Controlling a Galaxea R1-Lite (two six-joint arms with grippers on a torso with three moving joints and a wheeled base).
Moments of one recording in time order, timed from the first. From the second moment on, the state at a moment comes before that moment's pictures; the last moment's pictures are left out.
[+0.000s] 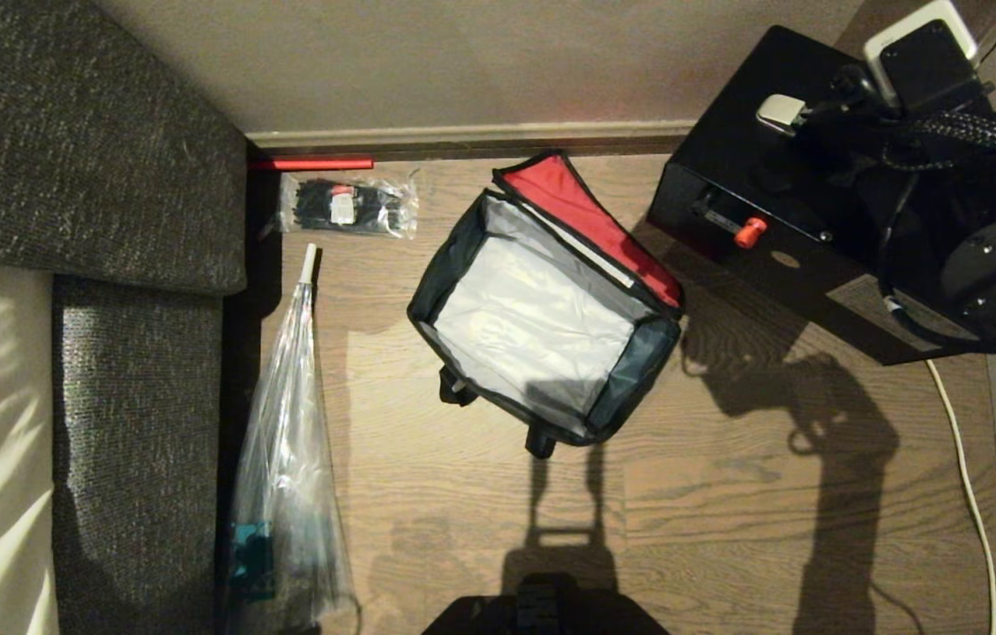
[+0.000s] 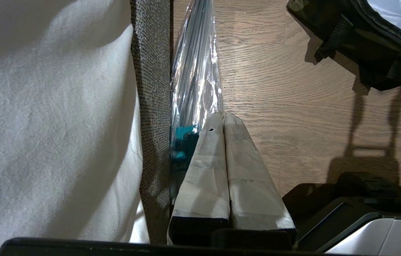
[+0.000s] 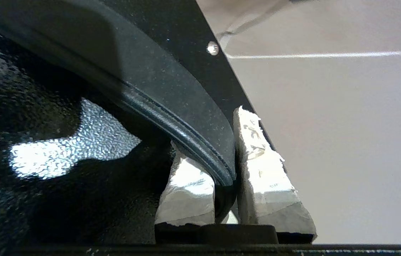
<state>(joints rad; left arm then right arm) 0.00 0.00 0.00 0.01 0.00 0.01 0.60 1.52 -0.98 -1.14 -1.08 -1.15</state>
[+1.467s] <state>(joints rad) 0.00 0.00 0.00 0.01 0.00 0.01 0.96 1.73 -1.24 -1.07 -1.18 -1.10</state>
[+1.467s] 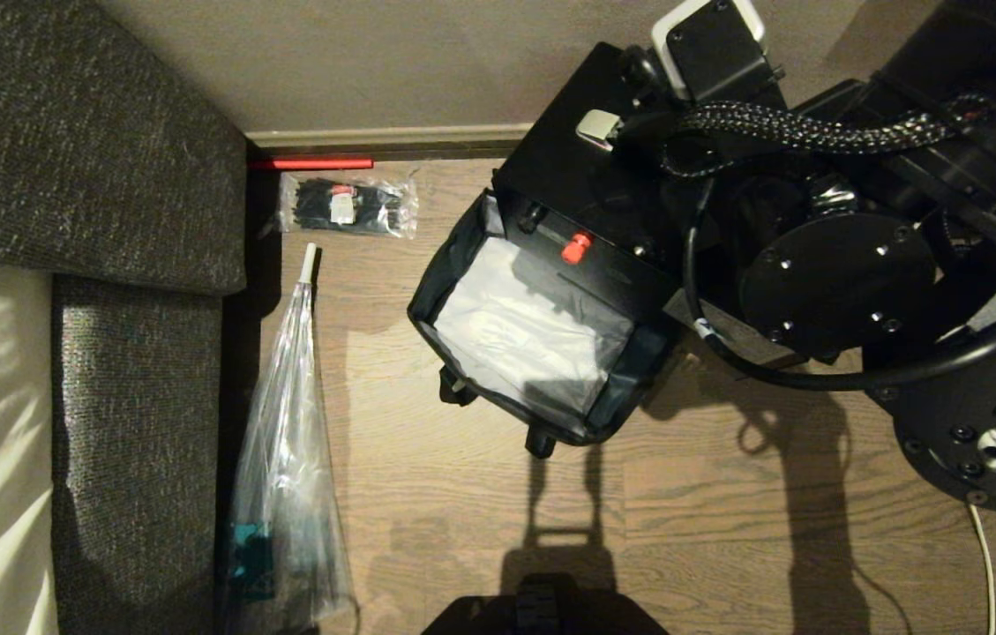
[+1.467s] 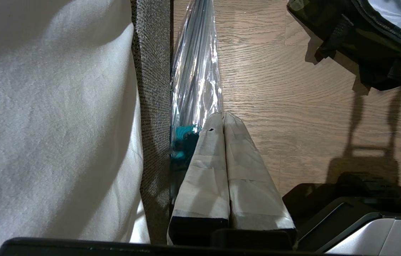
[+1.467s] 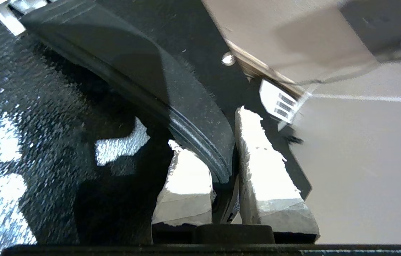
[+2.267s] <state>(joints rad) 0.00 0.00 0.00 0.01 0.00 0.01 1.08 1.88 -1.34 -1.08 -1.22 -1.06</state>
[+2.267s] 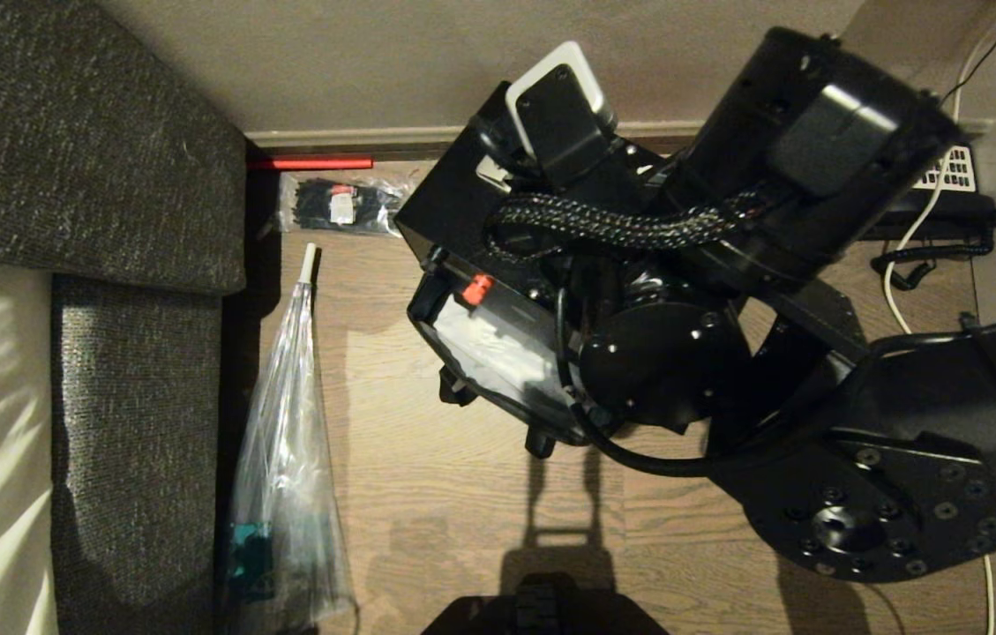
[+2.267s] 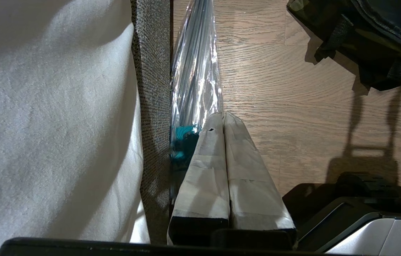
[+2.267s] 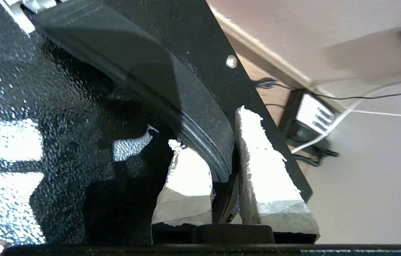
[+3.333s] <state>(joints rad) 0.00 0.00 0.00 0.01 0.00 0.01 1.09 2.04 -1.38 -1.08 -1.23 -0.97</state>
